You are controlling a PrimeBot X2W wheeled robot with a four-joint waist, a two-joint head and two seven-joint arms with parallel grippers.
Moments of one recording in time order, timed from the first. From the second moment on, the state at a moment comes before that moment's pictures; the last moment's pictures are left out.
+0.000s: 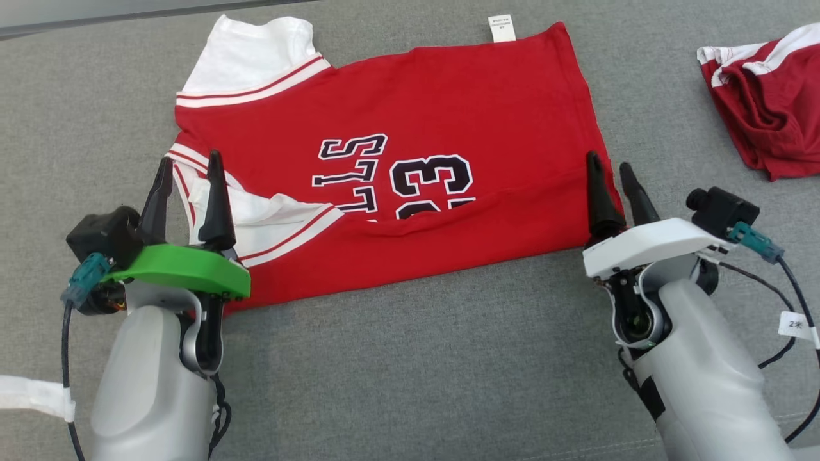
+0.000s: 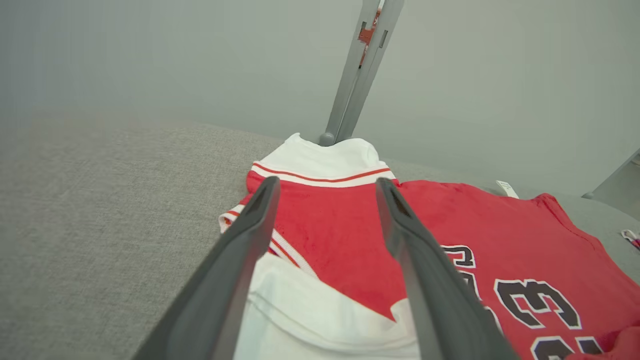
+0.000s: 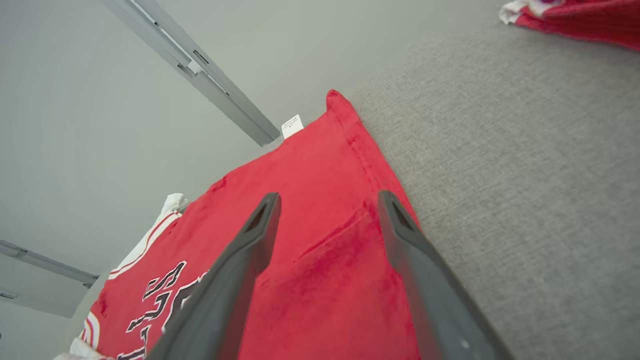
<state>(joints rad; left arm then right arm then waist) -0.51 0.08 -0.05 0.54 -0.39 -0.13 -0.26 -0.54 -0.05 0.13 0.61 0.72 0.13 -0.26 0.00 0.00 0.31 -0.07</state>
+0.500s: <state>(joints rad) -0.23 0.15 -0.03 0.44 -0.46 -0.12 -0.14 -0.29 -0.05 -0.03 0.33 0.33 0.13 -0.26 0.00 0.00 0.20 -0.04</state>
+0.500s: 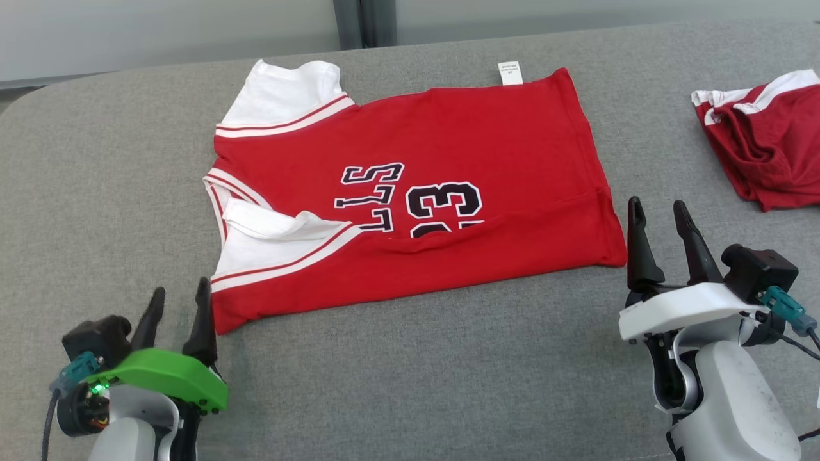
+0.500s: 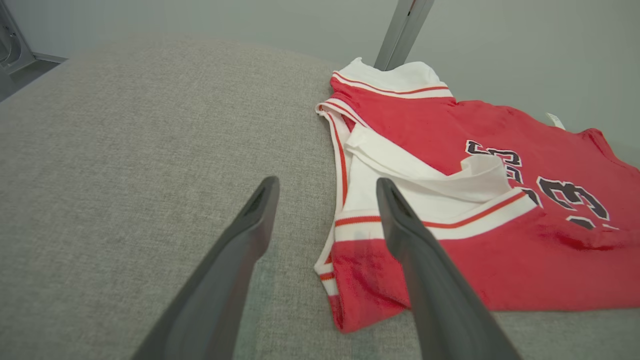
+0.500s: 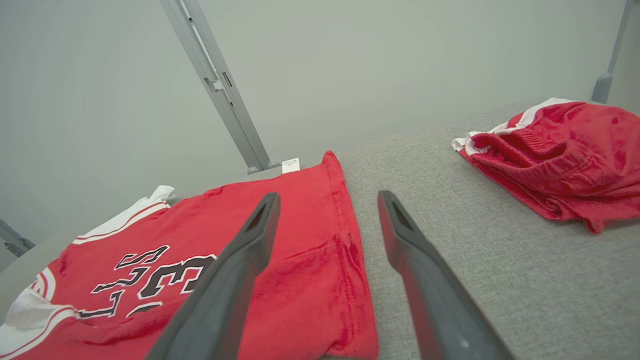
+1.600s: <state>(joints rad) -0.18 0.16 -0.07 0.38 -0.53 -0.06 0.06 -0.28 -0.05 -0.03 0.40 0.32 0.13 -0.24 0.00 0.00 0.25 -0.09</state>
